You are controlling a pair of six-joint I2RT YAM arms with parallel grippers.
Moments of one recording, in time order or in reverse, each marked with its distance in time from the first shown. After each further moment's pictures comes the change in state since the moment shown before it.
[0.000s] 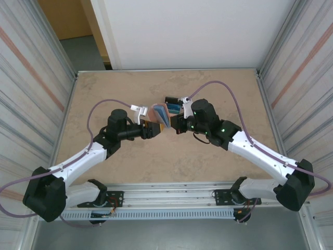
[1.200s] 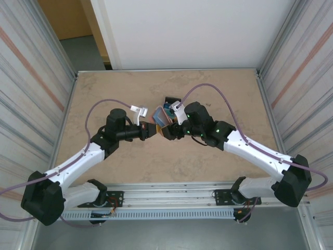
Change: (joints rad) left arm 0.000 -0.041 0.029 -0.110 0.042 0.021; right arm 0.051 0.052 0.011 -0.058 -0.002 -0.229
